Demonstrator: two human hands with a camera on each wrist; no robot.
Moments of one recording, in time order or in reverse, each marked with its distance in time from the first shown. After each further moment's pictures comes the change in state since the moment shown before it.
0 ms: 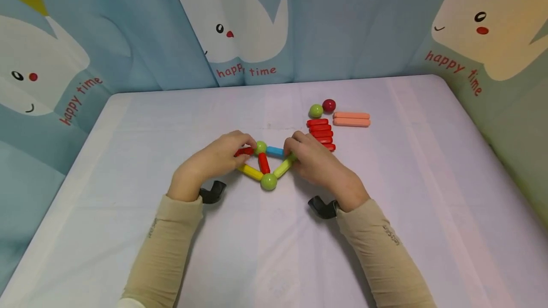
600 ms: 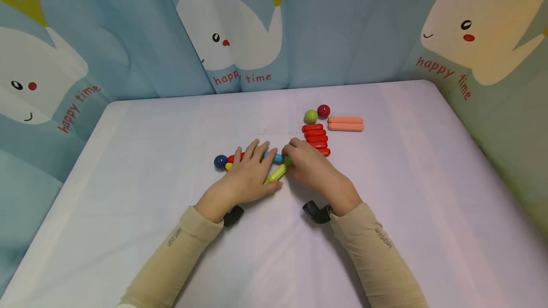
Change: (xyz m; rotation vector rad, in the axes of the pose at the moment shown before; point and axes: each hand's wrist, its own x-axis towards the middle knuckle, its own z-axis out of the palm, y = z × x) left_hand 0.018 0.038 0.054 0.384 0.007 -0.038; right_hand 0.000 -0.004 -0.003 -0.013 0.011 0.043
